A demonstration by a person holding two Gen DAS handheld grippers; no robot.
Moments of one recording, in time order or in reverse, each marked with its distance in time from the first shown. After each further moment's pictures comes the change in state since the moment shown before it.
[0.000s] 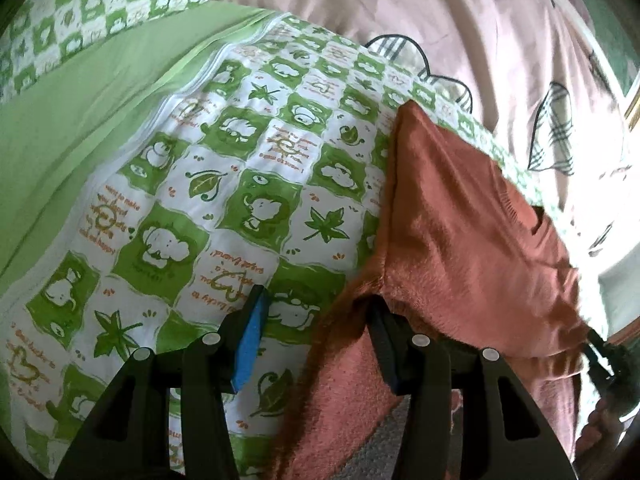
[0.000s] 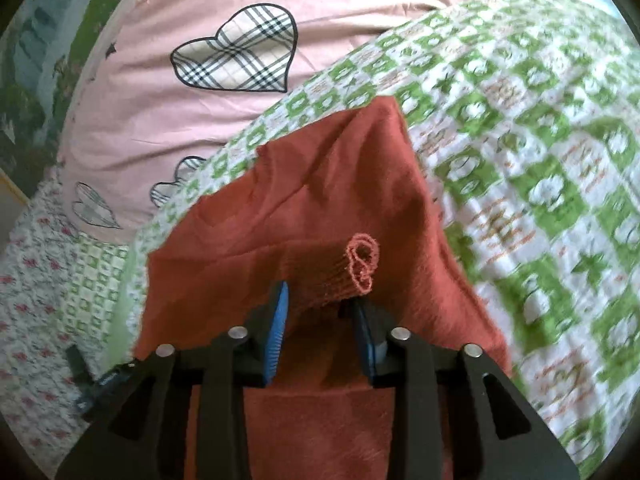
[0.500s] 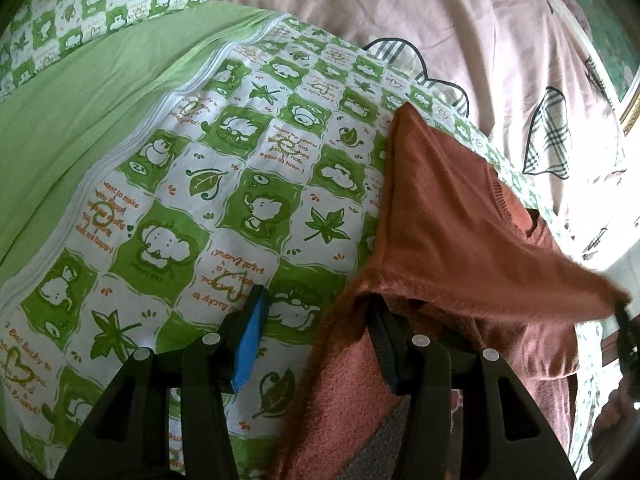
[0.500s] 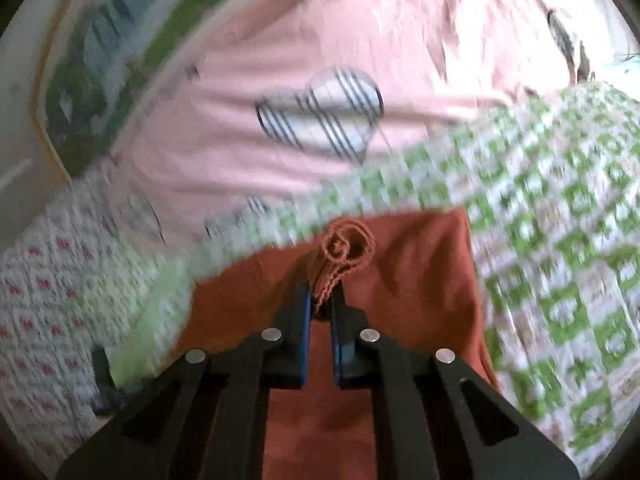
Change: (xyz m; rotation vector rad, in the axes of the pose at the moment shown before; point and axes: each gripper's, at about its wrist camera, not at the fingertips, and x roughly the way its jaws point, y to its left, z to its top) left arm 0.001 0.001 0.000 0.001 -0.009 -0.014; right arm -0.028 0.044 0.016 -0.222 -0.119 0.058
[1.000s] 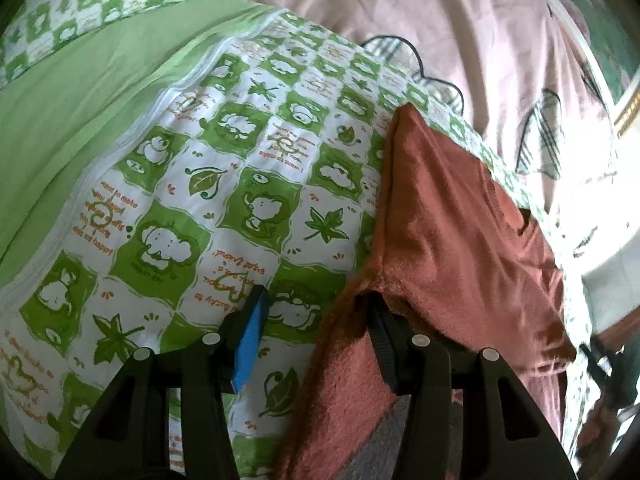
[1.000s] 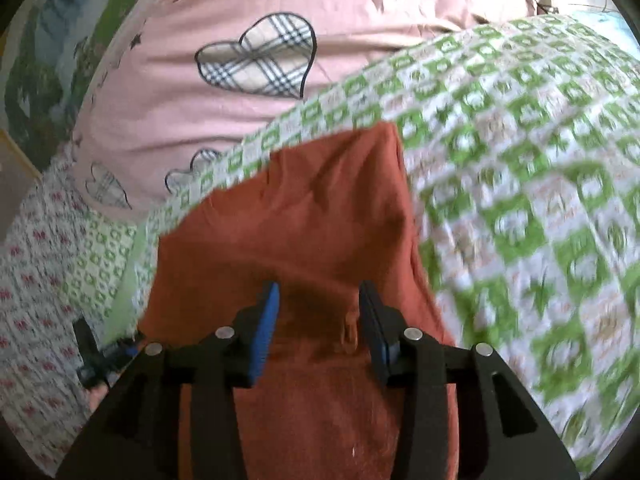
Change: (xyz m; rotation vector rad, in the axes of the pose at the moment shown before) left arm -0.002 0.004 0.004 0.015 0.041 -0.041; right arm -0.011 -0.046 -0.012 0.122 0.136 -0.052
